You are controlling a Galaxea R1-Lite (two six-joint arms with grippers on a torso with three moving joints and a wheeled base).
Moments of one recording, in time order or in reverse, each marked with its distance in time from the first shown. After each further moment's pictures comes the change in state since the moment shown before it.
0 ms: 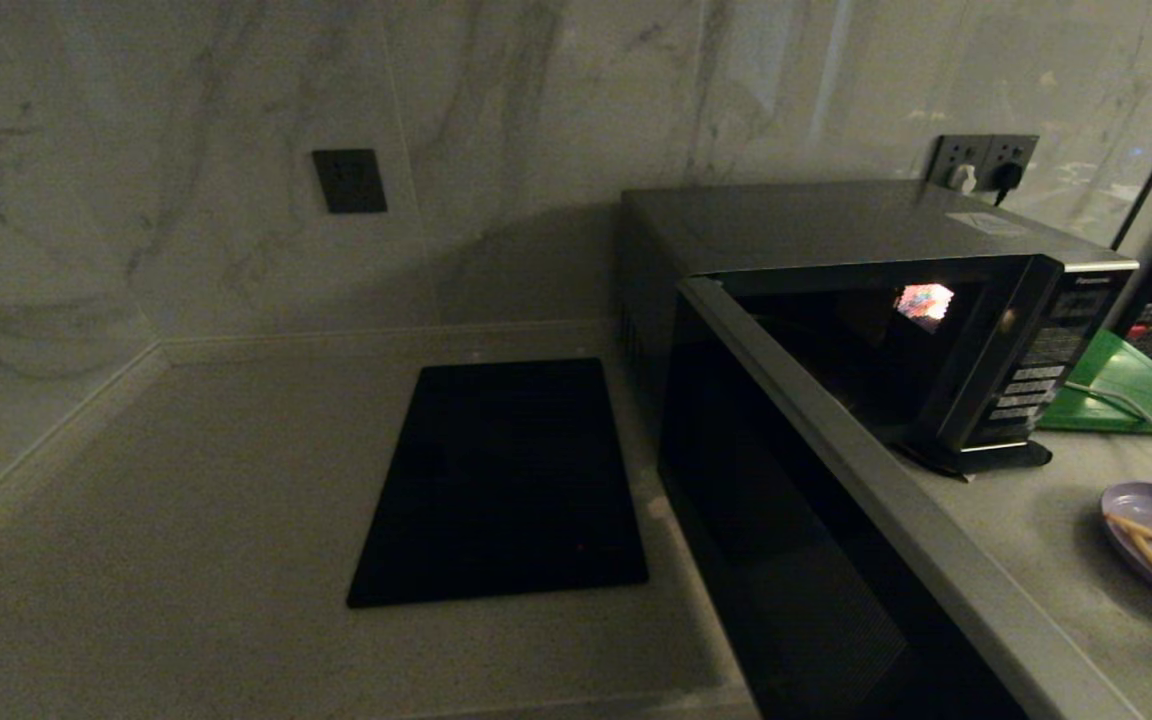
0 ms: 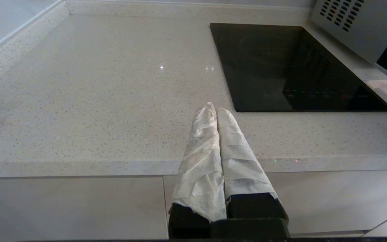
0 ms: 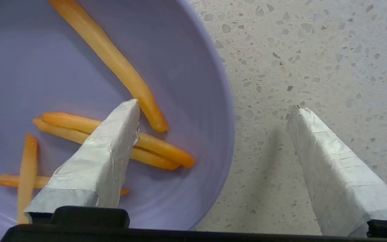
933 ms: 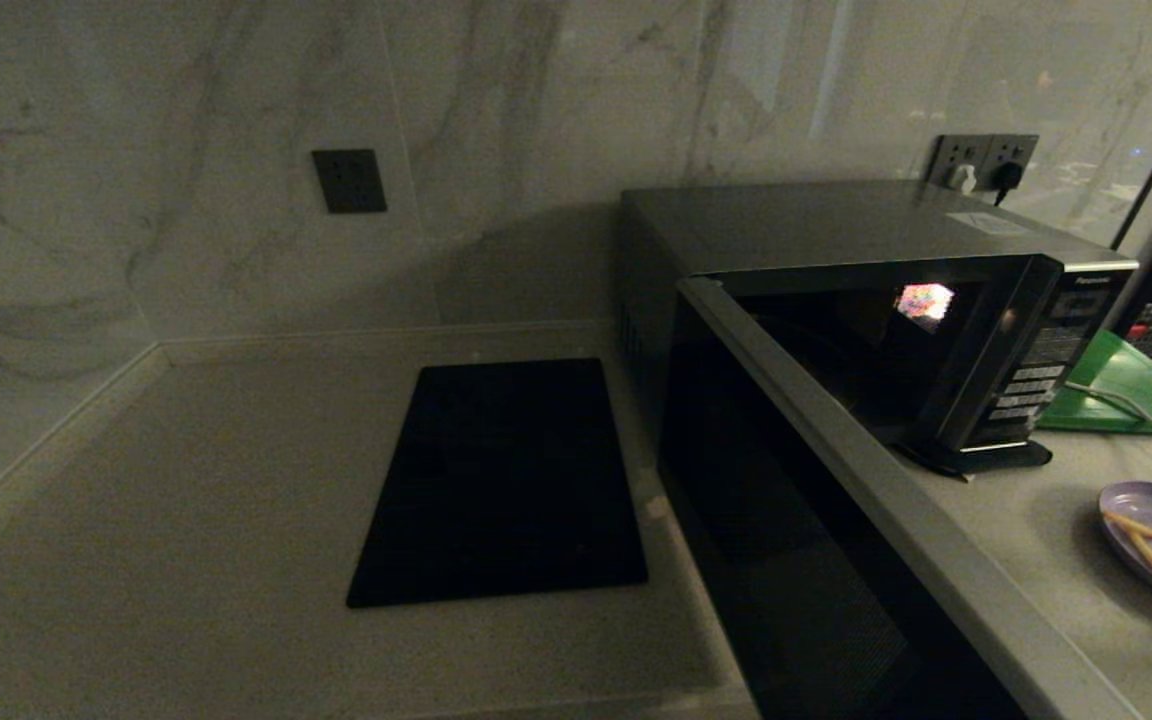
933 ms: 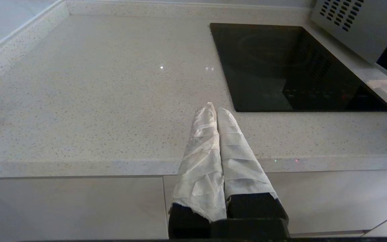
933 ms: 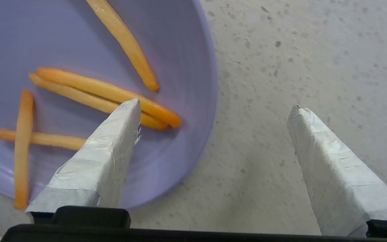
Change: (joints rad) left arm 0.000 0.000 0.000 0.000 0.000 0.000; right arm 0.007 -0.073 0.044 0.047 0.055 0.006
